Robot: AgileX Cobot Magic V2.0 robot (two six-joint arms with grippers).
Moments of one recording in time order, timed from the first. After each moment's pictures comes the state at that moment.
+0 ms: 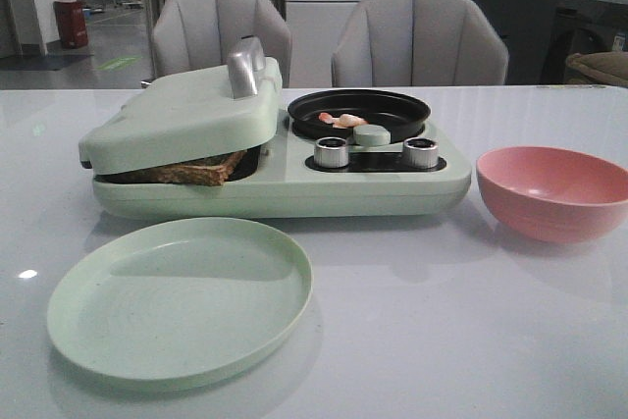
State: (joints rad) left arm -0.06 0.00 0.00 0.00 0.04 0.00; right arm 0.27 0.16 -0.17 0.36 0.16 -0.32
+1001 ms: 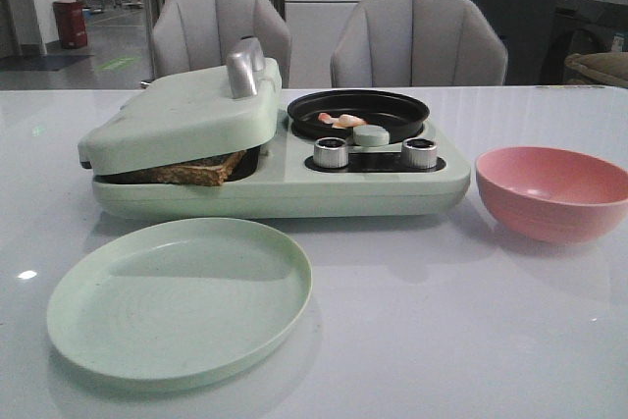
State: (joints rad) left arm -0.06 0.00 0.00 0.00 0.04 0.00; right arm 0.10 -0.01 0.03 0.01 0.01 0.06
